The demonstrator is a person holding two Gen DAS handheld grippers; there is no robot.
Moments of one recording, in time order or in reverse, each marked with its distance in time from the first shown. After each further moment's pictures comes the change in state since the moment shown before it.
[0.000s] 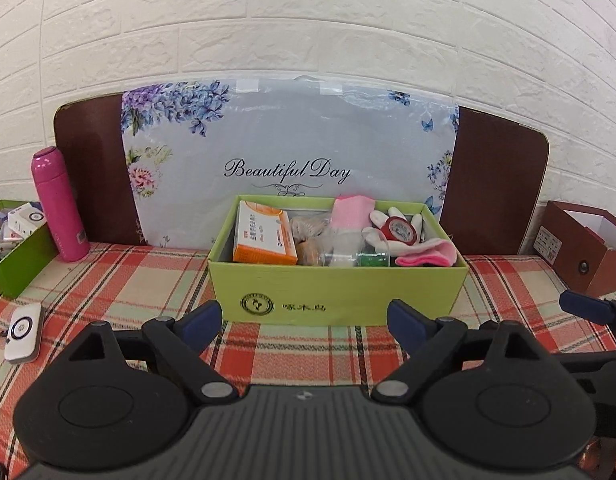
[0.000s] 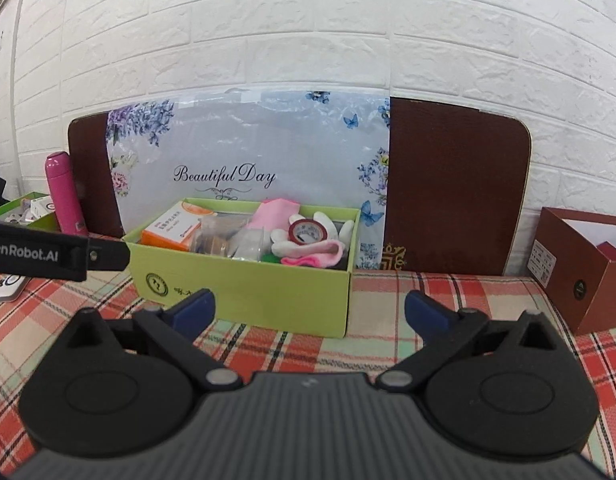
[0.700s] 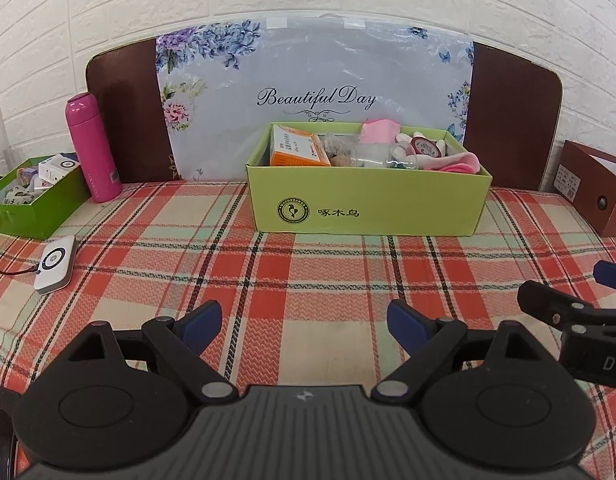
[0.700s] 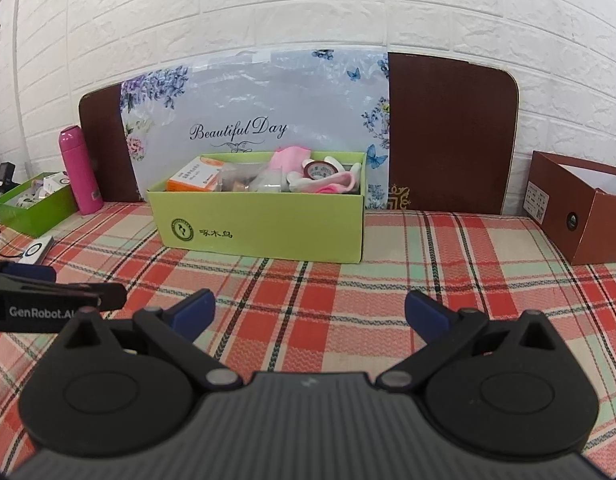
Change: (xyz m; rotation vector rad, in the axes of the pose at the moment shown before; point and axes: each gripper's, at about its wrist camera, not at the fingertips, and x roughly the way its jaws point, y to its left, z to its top) left arm -0.017 0.014 -0.060 0.027 0.106 0.081; right arm -0.033 0.017 -0.037 0.046 0.086 0.008
